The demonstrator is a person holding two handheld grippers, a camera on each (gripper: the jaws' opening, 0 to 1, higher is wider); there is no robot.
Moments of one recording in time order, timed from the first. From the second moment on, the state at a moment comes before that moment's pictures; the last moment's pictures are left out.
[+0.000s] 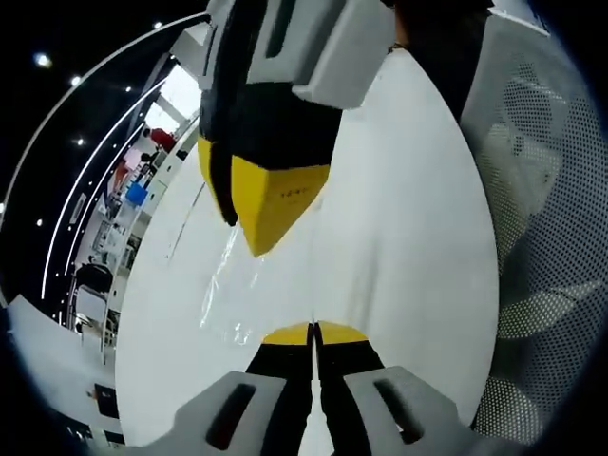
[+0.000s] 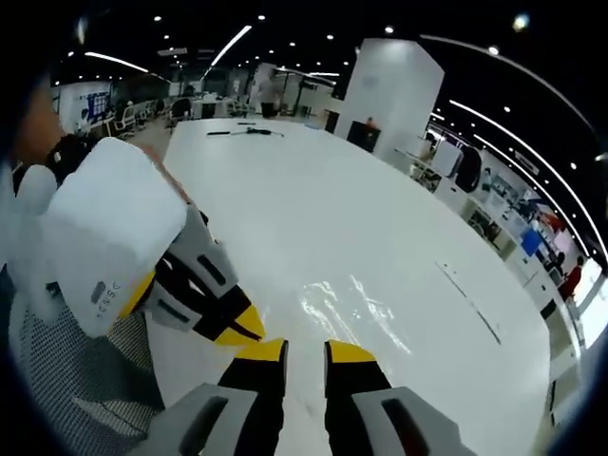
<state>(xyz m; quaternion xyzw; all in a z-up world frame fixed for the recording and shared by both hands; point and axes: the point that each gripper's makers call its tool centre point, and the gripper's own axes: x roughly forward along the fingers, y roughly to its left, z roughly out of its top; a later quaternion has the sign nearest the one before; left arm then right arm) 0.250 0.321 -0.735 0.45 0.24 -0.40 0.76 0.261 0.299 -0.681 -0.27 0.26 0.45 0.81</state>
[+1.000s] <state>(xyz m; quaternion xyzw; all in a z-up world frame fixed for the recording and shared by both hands) 0.271 0.306 -0.755 0.43 0.27 -0.40 0.76 0.250 0.258 -0.695 -0.20 0.30 0.38 0.85</state>
